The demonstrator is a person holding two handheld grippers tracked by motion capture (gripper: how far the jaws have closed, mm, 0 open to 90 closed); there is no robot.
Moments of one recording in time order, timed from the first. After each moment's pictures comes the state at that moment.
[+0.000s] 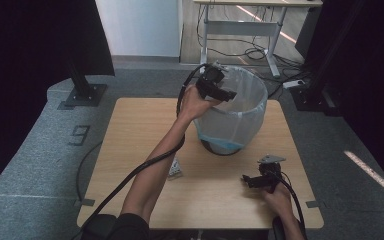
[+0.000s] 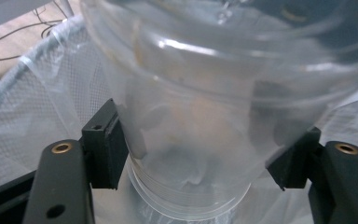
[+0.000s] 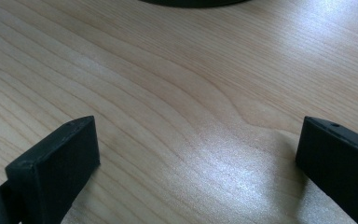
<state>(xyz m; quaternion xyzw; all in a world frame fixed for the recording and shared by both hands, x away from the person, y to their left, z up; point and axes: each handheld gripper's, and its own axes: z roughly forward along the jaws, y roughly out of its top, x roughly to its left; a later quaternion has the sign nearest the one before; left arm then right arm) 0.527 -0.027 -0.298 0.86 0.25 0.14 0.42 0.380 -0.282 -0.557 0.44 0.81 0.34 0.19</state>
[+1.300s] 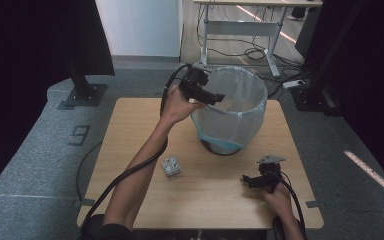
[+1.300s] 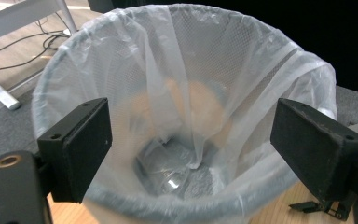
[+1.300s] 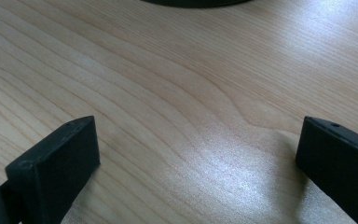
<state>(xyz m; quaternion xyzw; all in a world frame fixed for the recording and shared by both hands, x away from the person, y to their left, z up) 0.499 0.025 -0.278 0.85 0.24 0.14 0.45 0.380 -0.281 -0.557 0.44 0.81 0.34 0.19</state>
